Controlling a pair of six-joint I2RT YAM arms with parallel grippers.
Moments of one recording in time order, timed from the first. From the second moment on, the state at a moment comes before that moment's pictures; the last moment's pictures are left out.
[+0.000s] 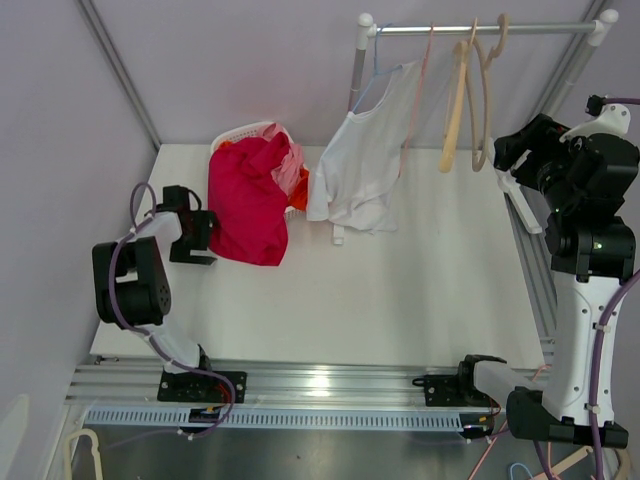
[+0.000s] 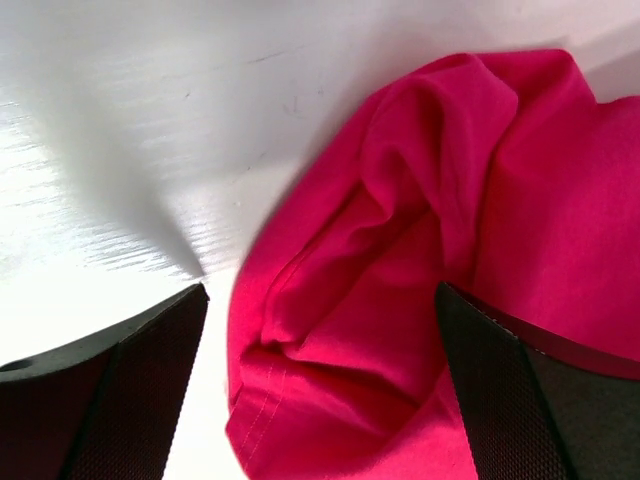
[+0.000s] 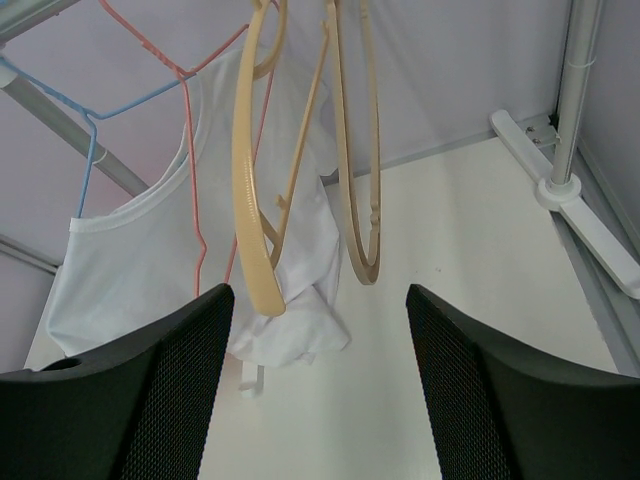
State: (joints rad) left arm 0.17 1.70 1.03 -0.50 0.00 -1.37; right arm -0.08 1.10 1.69 -0.73 -0.06 0.36
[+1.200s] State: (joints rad) left arm 0.11 2.17 1.76 -1.15 -0.21 -1.29; right arm -0.08 1.06 1.67 -0.68 -0.13 0.38
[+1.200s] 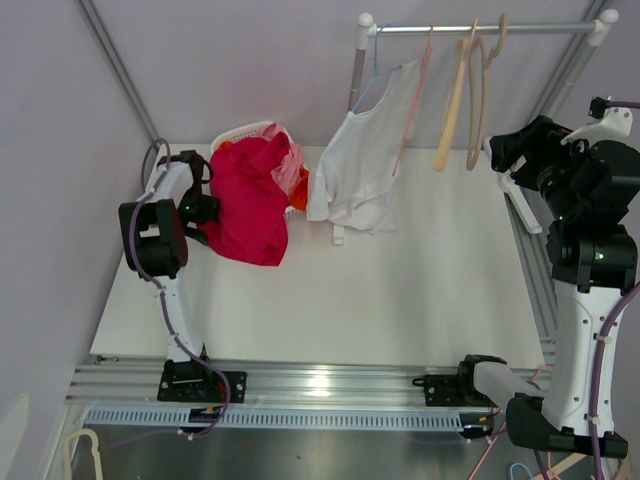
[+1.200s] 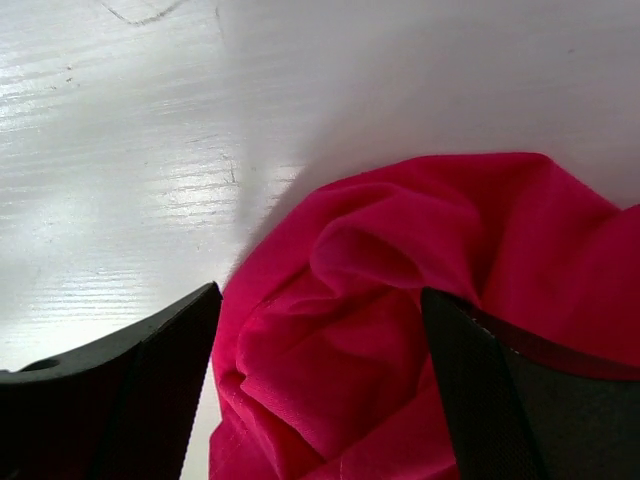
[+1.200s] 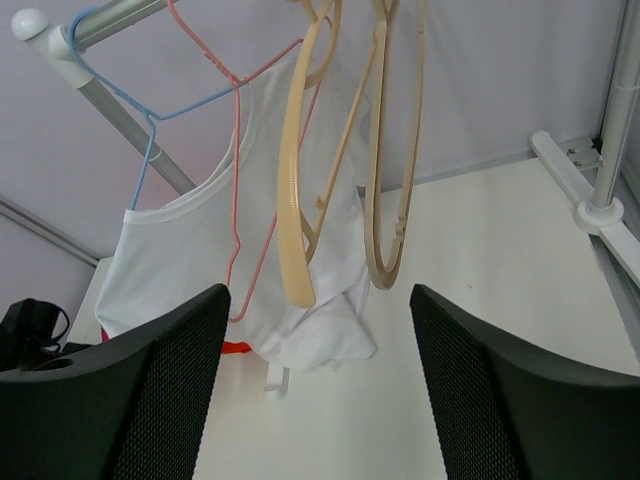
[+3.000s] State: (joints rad) left arm -0.09 1.82 2.07 -0.95 -0.20 -1.01; right arm -0.08 1.02 1.64 -0.68 -0.18 0.41
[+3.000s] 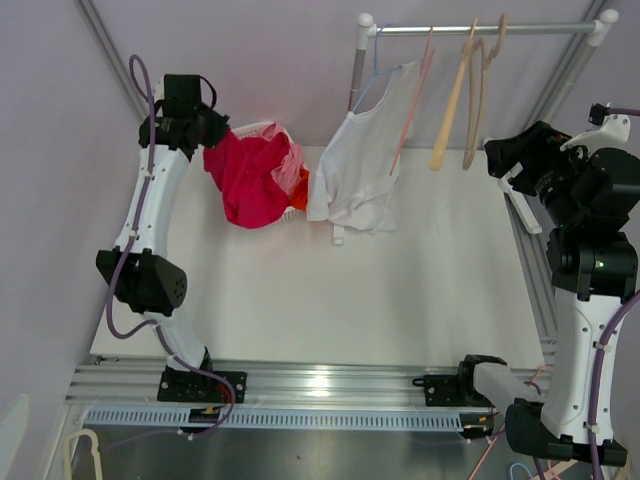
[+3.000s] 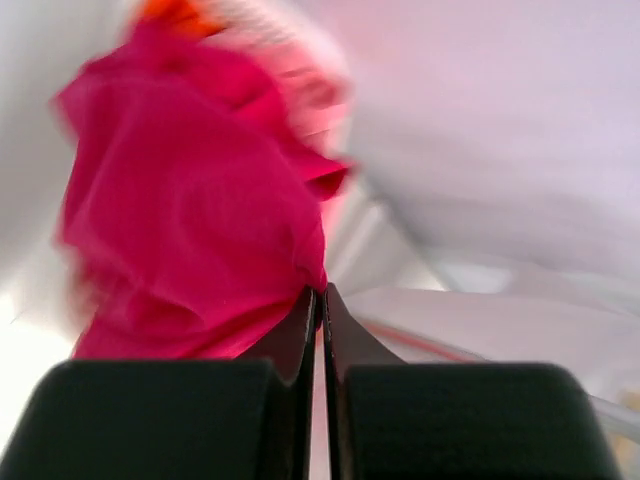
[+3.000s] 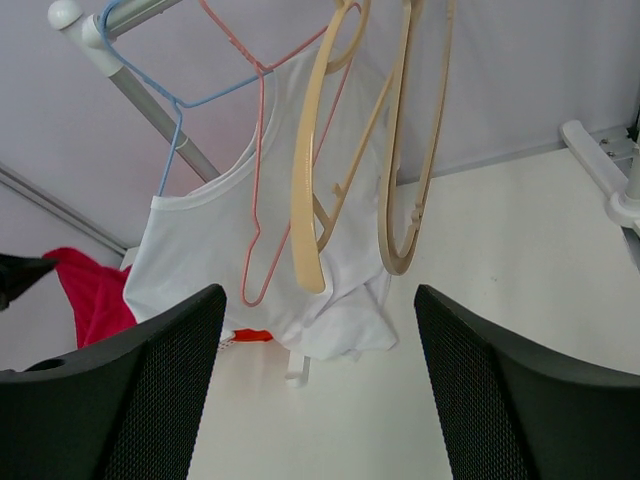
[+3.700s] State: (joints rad) left arm -0.10 2.47 2.27 -0.79 0.07 -0.96; right arm -0.08 1.04 1.61 -0.66 -0.20 0.42
